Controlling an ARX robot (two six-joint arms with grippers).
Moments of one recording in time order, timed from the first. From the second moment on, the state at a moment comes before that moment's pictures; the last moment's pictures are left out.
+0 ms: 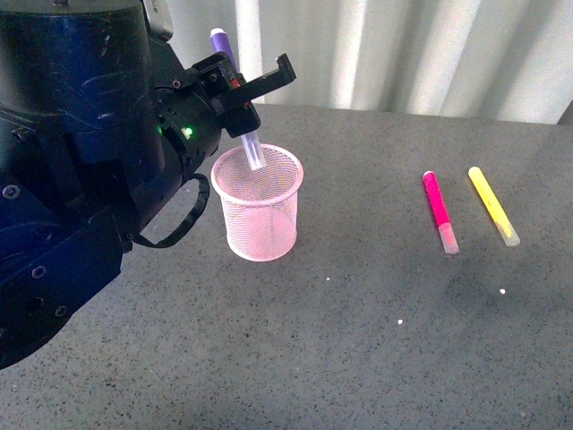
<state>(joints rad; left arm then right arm) -0.42 2.15 0.80 1.29 -0.22 -0.49 0.00 0.00 0.02 0.00 0.00 0.00</state>
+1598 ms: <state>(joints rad) -0.29 1.59 0.69 0.70 -0.24 0.03 0.00 0.00 0.02 0.00 0.00 0.00</state>
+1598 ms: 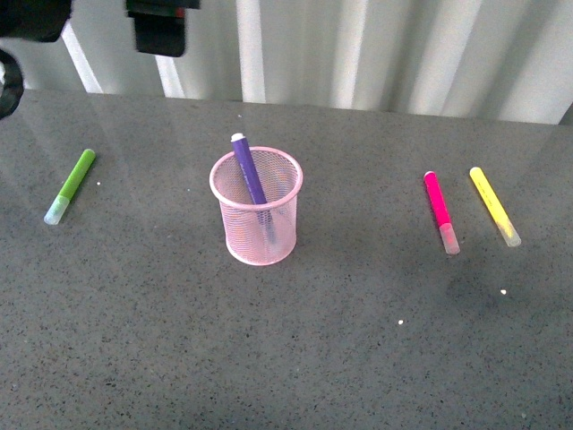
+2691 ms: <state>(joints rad) 0.00 0.81 0.03 0.78 0.00 0.00 0.00 0.00 0.02 0.00 0.00 0.00</state>
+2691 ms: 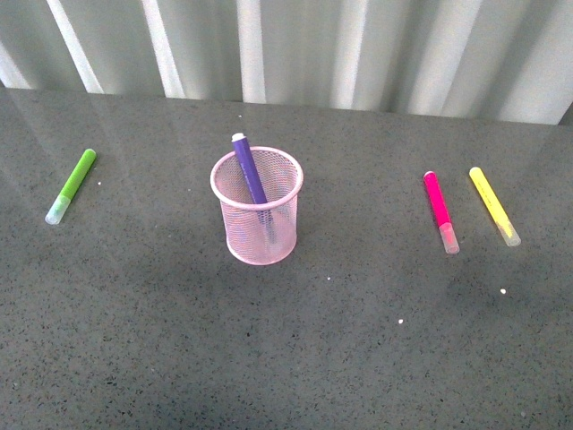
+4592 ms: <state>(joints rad) 0.00 0.00 0.02 0.00 0.00 0.00 0.00 0.00 0.02 0.00 0.00 0.00</state>
